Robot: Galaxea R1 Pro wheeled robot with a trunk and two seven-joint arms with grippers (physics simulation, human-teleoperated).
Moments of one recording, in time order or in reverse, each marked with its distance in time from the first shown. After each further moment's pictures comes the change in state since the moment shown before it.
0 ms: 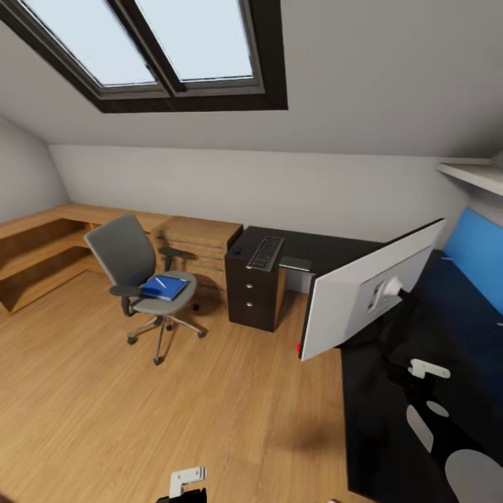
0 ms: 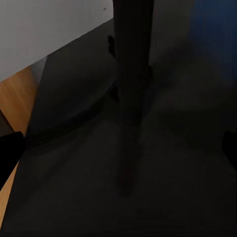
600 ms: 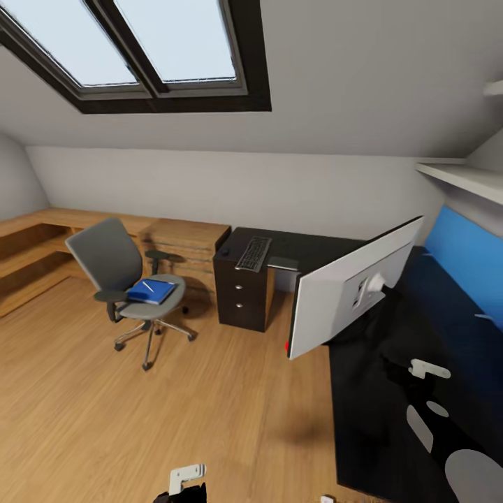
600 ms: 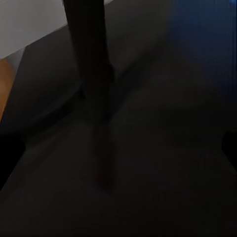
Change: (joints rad) left arm 0.000 0.000 0.000 0.000 0.001 -0.047 0.000; right arm 0.000 0.000 0.000 0.001 0.000 0.000 -0.005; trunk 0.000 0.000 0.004
